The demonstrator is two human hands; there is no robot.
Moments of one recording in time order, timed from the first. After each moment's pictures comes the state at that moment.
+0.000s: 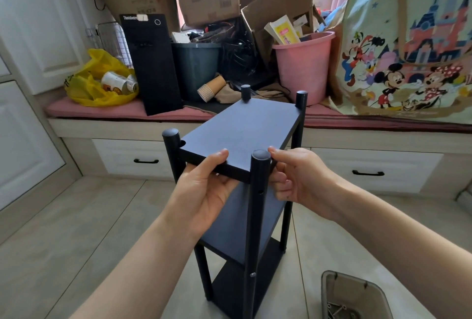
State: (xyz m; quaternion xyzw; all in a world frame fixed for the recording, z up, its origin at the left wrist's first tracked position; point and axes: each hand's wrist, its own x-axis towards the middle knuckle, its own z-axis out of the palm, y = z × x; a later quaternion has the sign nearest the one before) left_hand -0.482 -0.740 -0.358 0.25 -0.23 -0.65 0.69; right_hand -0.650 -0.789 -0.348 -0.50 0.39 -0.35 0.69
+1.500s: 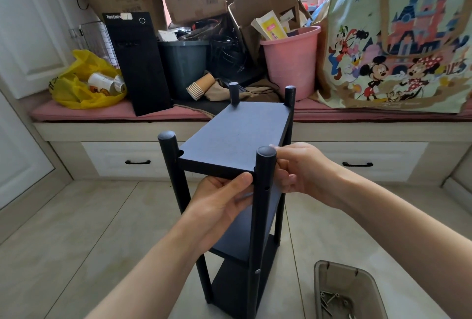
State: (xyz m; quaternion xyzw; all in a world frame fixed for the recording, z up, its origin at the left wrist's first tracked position) left_hand -0.502 -0.742 -0.398 0.28 -0.43 -0.65 0.56; right_hand -0.677 -0.796 -0.351 -0.56 0.41 -0.33 0.64
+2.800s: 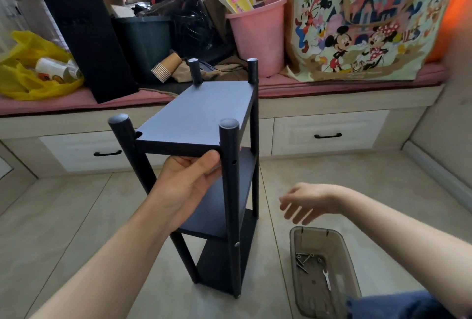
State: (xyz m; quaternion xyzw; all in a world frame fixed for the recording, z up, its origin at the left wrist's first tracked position) left_hand -0.511 -0.741 -0.398 0.25 -0.47 -0.62 0.58; right_hand -0.770 -0.810 -0.476 -0.58 0.62 -0.01 0.52
